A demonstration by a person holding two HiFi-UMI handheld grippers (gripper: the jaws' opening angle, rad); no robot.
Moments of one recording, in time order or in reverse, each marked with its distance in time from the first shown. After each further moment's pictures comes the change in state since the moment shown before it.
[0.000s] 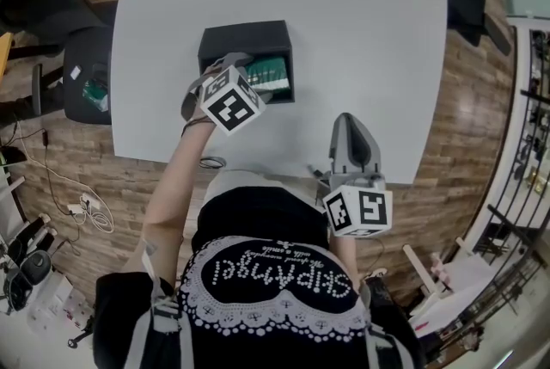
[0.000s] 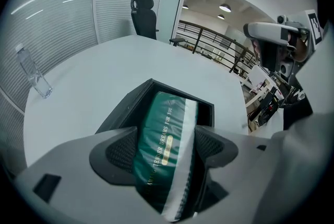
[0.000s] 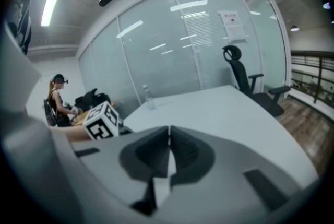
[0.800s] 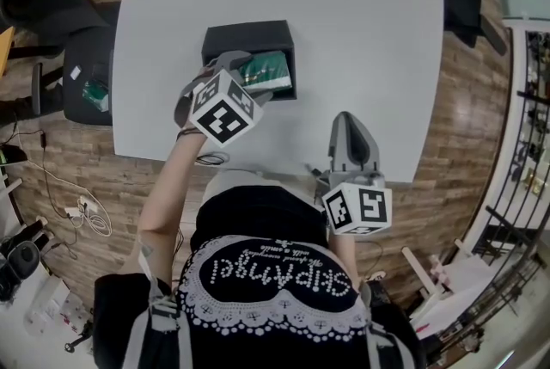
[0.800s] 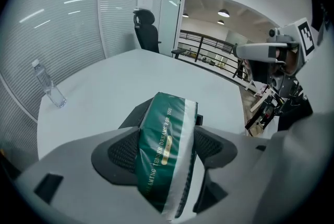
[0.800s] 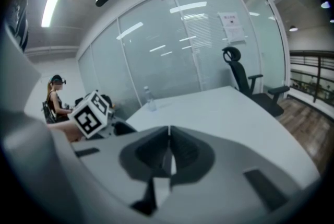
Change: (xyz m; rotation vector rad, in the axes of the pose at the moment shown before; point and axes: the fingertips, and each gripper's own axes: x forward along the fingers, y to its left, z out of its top) left arm -0.048 -0.002 0.021 0.018 -0.104 0.067; right arm -0.004 0.008 0.001 0.006 -0.020 0.001
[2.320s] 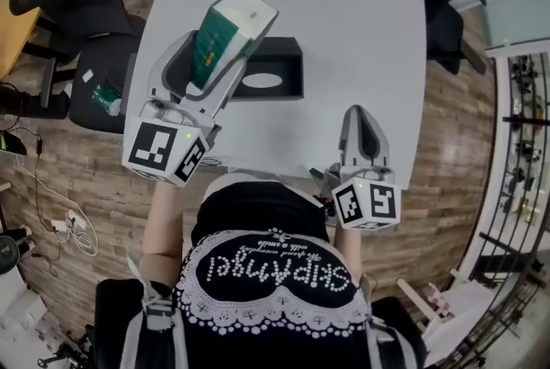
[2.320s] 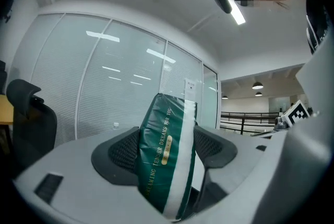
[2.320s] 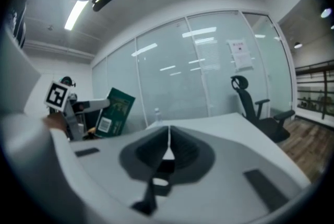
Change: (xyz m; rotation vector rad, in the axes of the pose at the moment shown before) left arm -0.280 0.022 0.056 -0.287 -0.987 0.464; right arm -0.056 0.047 0.060 -0.110 -0.244 0.056
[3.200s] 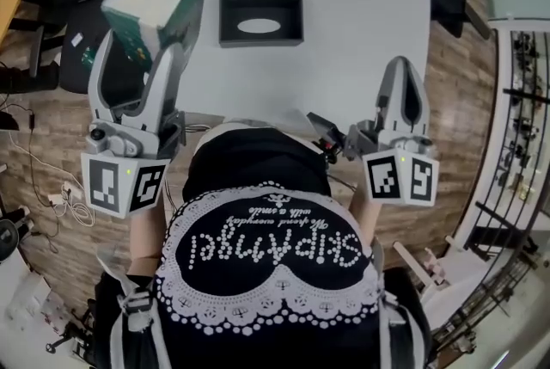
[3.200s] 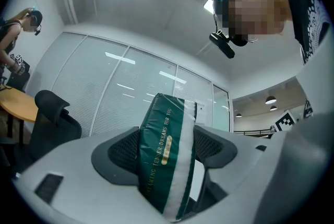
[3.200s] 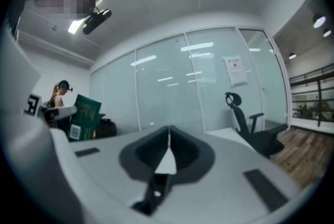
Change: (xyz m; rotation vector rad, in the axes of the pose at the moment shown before) left arm -0.102 0.006 0.039 -0.067 -0.215 0.154; right arm -0.028 -0.019 0.058 -0.016 -0.124 -0.052
